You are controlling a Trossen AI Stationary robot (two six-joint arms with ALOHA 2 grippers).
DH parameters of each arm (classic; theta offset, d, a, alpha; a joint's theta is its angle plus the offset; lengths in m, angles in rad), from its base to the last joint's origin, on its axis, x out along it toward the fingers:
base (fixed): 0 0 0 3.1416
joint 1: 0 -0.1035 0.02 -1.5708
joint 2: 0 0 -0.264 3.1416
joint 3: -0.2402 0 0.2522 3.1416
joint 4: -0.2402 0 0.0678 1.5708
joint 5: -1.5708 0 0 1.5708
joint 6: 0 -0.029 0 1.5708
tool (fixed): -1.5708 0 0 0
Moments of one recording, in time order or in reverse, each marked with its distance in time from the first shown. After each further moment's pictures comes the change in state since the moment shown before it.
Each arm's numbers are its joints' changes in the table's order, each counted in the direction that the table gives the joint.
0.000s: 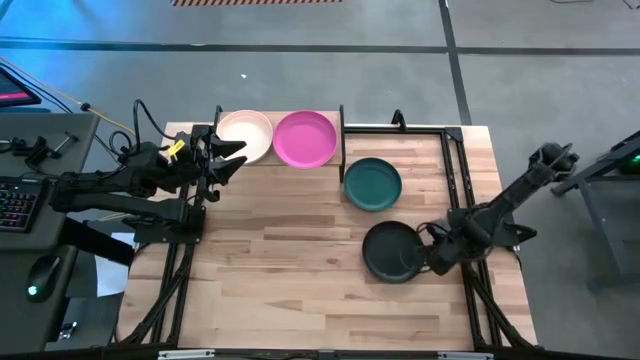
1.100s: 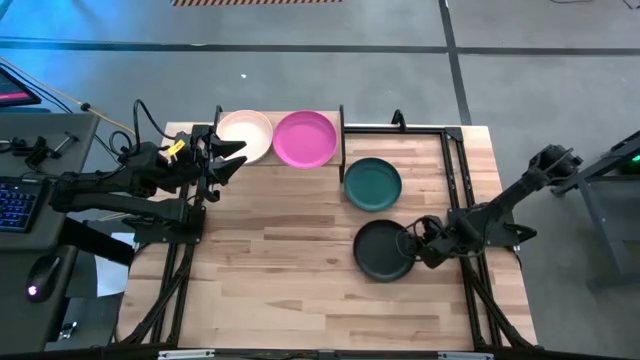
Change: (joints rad) left arm 0.000 0.000 0.000 0.001 0.000 0.000; right arm 0.091 0.004 0.230 0.384 0.217 -0.137
